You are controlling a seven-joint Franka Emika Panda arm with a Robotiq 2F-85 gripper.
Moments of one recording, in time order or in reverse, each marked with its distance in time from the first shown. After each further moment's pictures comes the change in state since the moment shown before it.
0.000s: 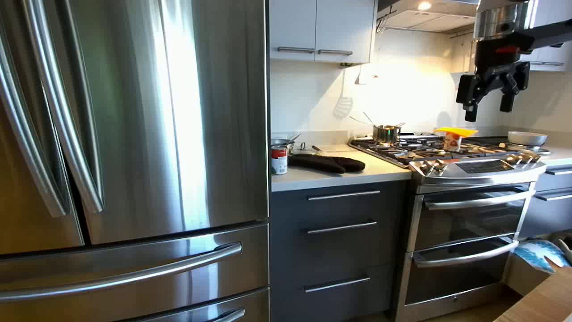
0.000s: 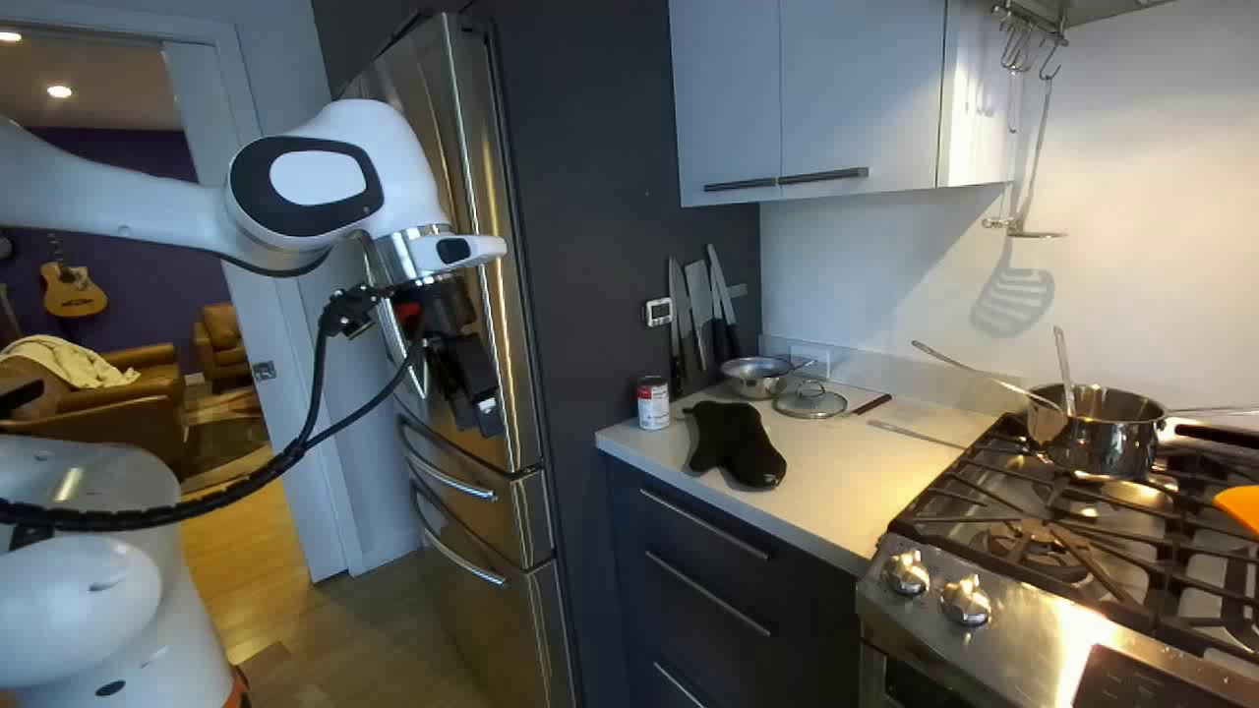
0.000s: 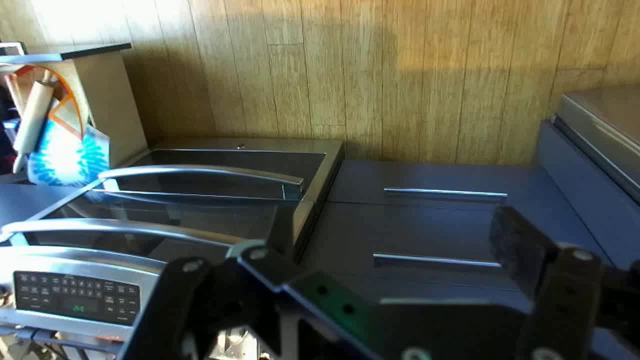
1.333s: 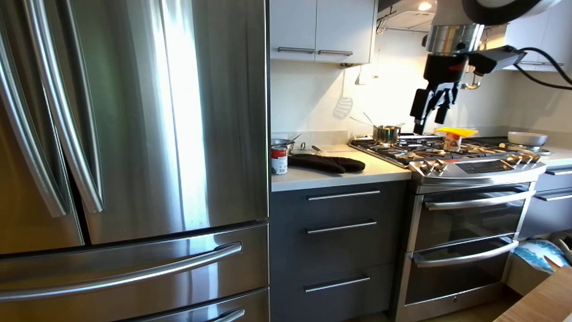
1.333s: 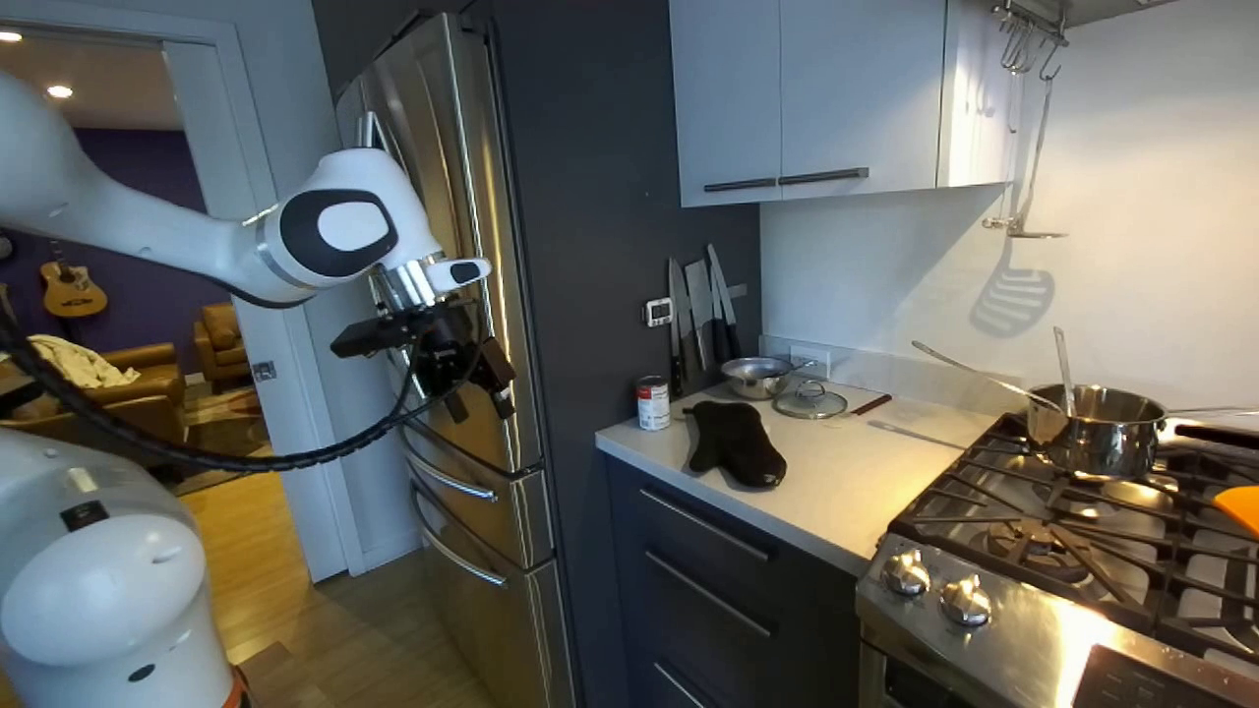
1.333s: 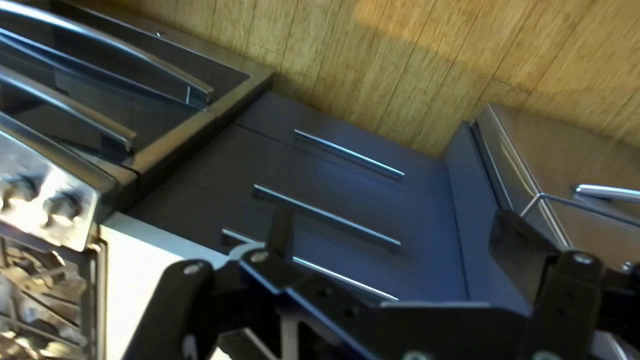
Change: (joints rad) arm 0.232 0.148 0.032 -0.023 0.037 0.274 -0.128
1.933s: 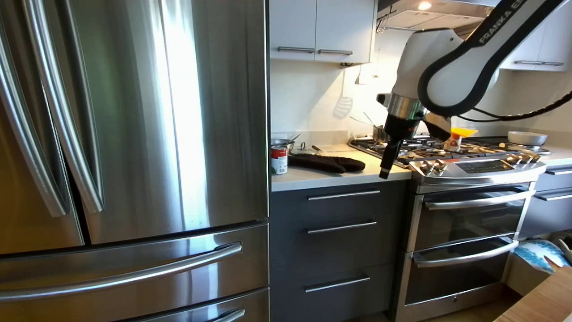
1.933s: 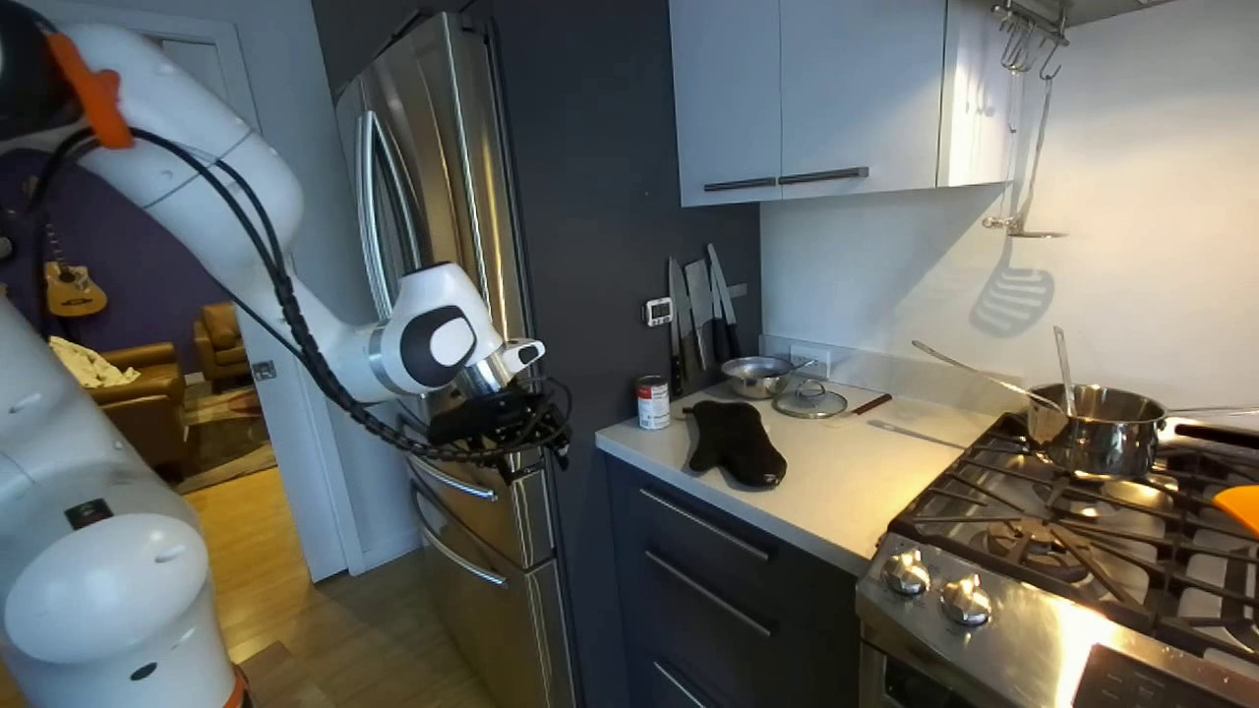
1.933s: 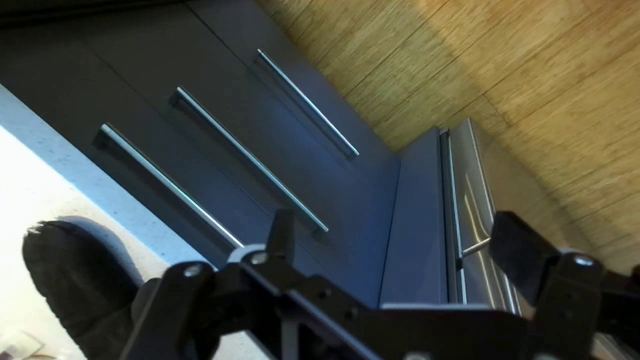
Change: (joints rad) arm -0.012 0.502 -0.030 -0.014 -0.143 0.604 -0.269
